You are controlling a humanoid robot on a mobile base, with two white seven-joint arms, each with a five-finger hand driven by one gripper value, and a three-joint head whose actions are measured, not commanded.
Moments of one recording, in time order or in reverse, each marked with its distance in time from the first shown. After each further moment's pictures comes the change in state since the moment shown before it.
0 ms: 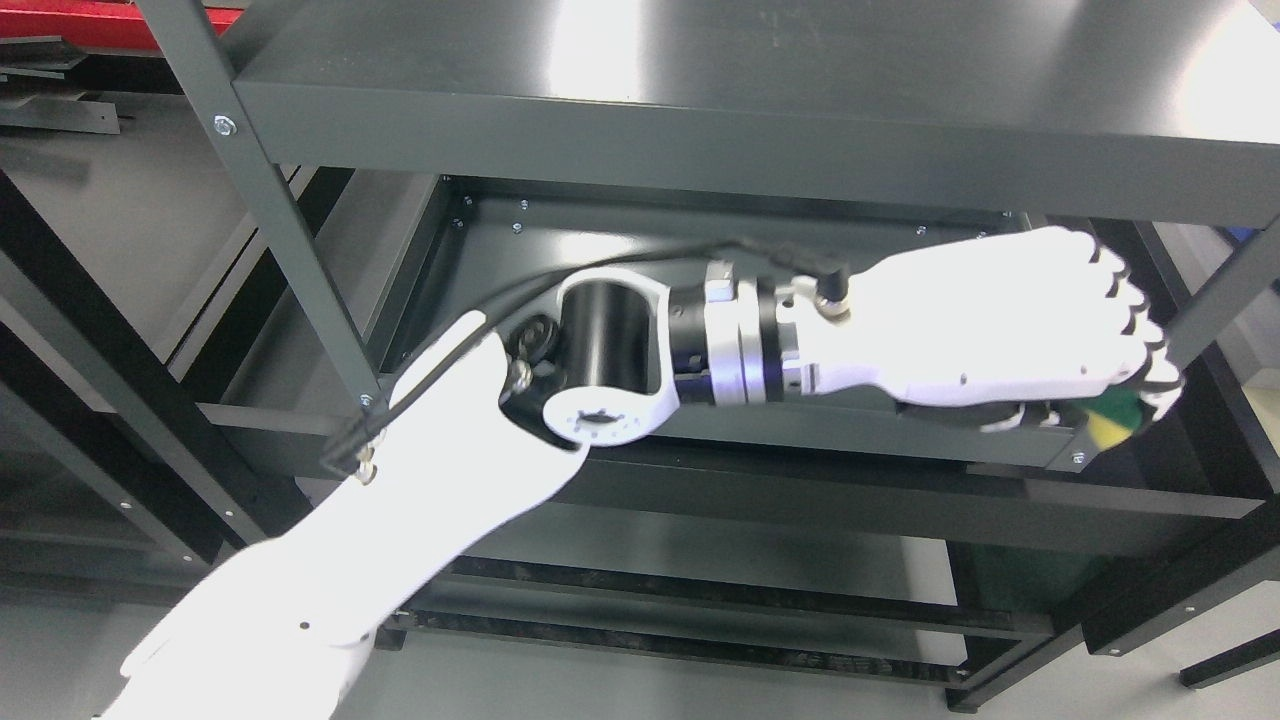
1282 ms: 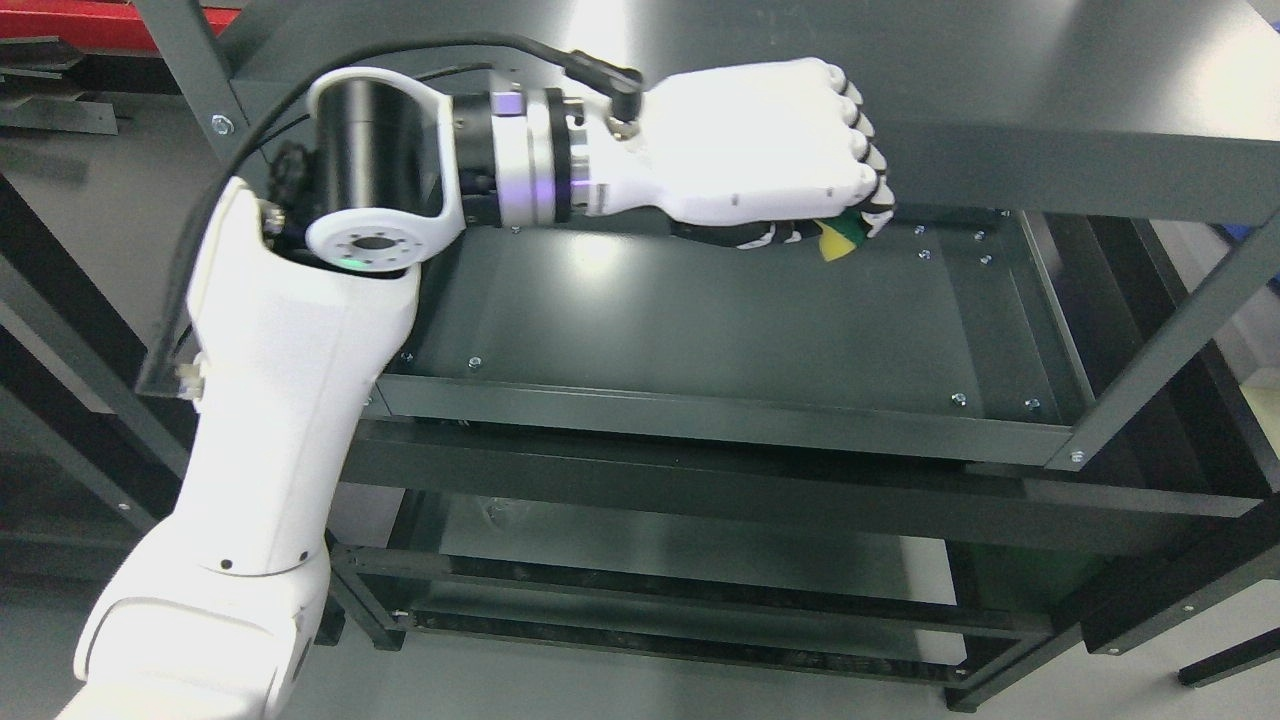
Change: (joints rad) left arm 0.033 0.065 0.495 -0.006 0.087 -0.227 -0.543; right arm 0.000 0.000 0.000 0.000 0.000 0.000 0.000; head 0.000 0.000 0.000
